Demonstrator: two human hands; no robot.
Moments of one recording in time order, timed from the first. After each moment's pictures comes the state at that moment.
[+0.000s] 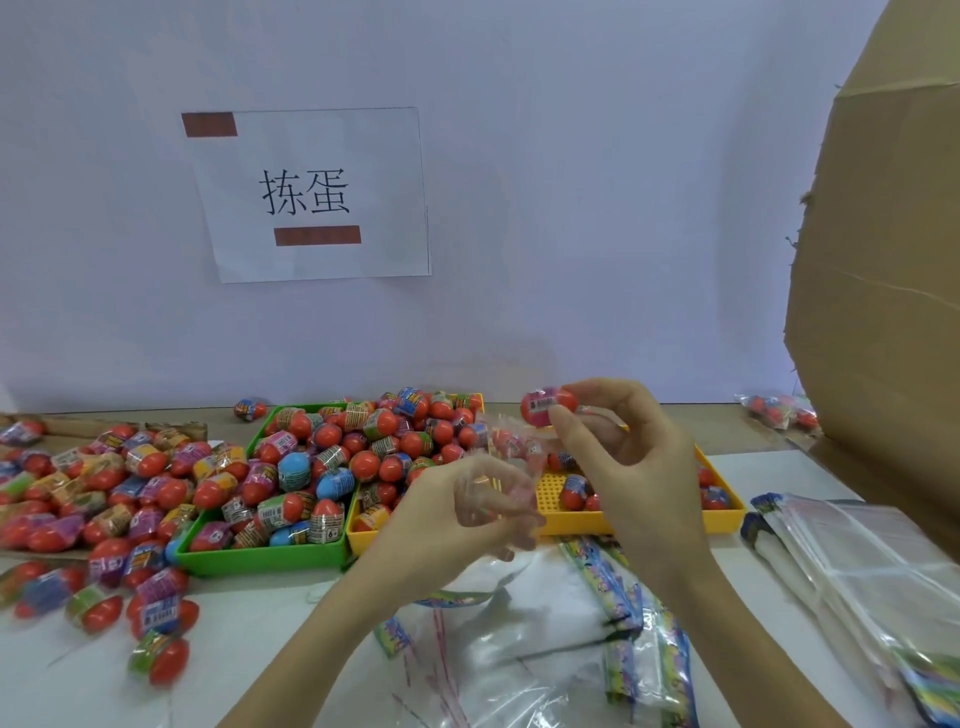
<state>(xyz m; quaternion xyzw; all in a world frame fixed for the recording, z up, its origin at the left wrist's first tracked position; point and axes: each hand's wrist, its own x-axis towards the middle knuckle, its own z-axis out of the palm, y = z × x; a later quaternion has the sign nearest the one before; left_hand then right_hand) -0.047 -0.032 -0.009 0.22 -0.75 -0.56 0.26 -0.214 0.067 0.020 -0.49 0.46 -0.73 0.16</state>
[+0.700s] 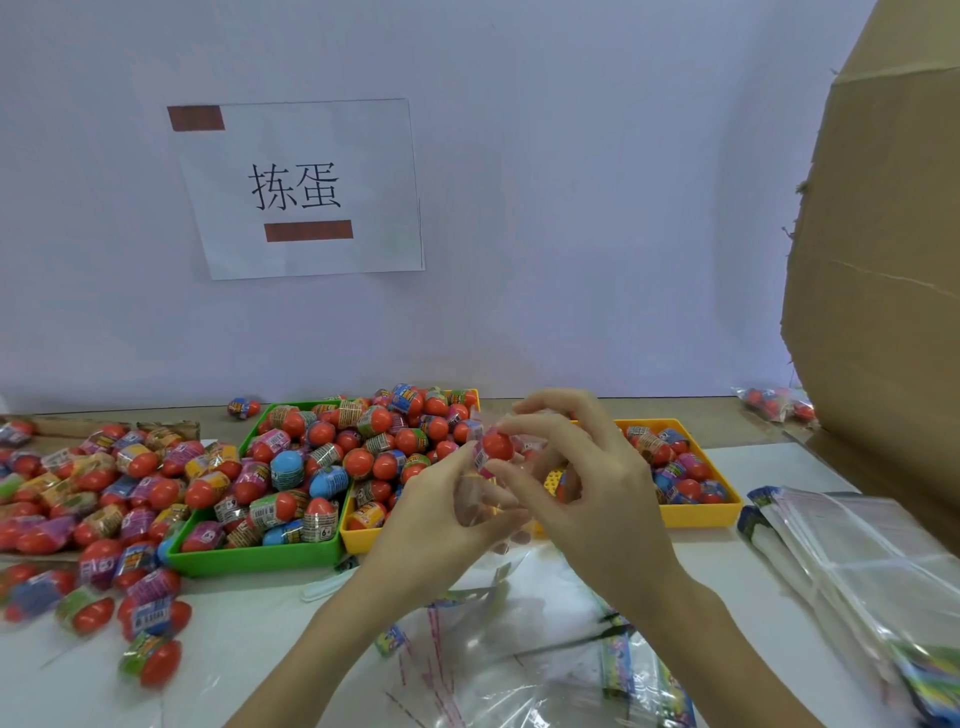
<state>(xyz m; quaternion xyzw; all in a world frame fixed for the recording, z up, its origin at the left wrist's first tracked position) -0.054 -0.029 -0.015 0.22 -0.77 -0.51 0.31 -0.208 0.061 0.003 -0.64 0.54 -0.53 -0.14</state>
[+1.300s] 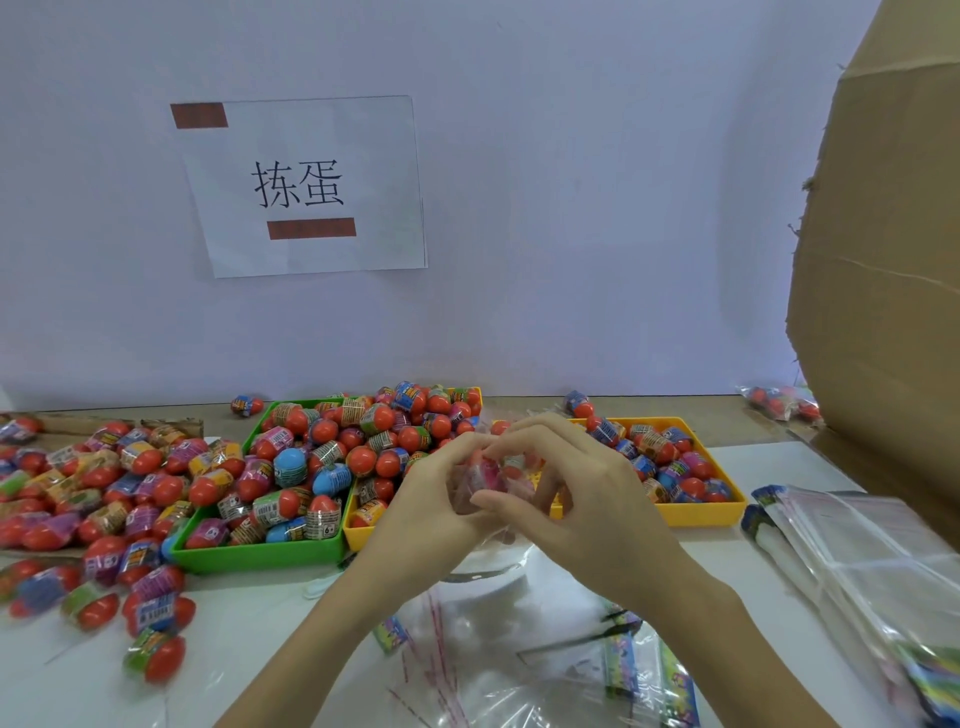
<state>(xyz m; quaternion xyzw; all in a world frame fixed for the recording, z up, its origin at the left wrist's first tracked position) -0.050 -0.031 -0.008 0.21 -0.77 -0.51 0.33 -0.208 0.064 0.007 -0.70 0.55 -0.45 -0.06</state>
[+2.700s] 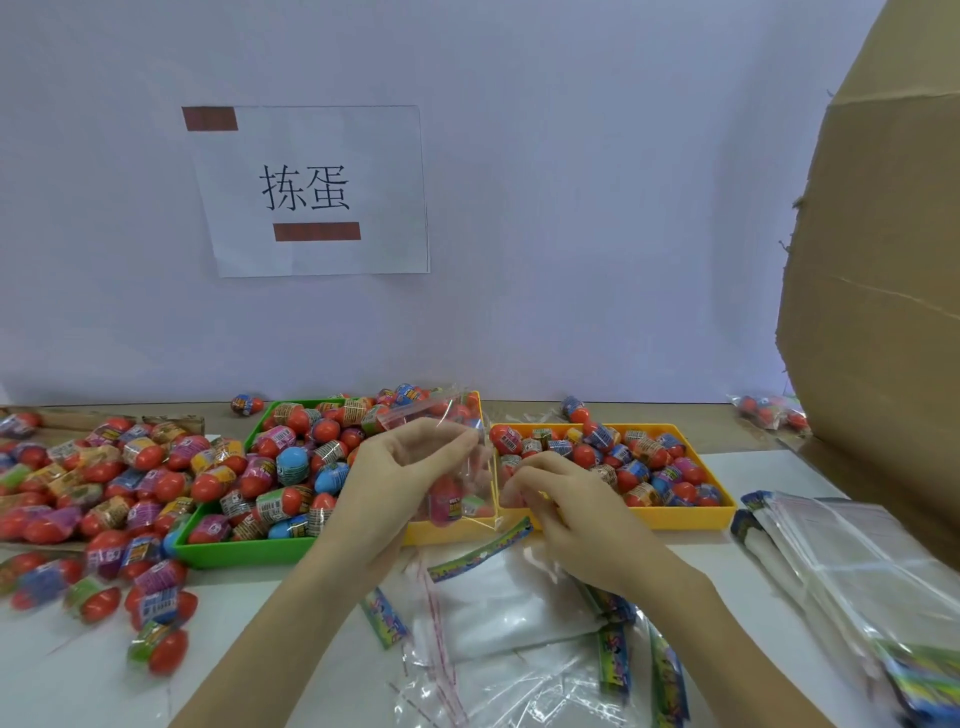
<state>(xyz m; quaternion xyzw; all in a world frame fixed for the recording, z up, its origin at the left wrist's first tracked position) -0.034 -0.042 0.009 0.26 -0.58 -0.67 0.39 -0.237 0.048 -0.026 -0.69 0.66 -0.28 0.06</state>
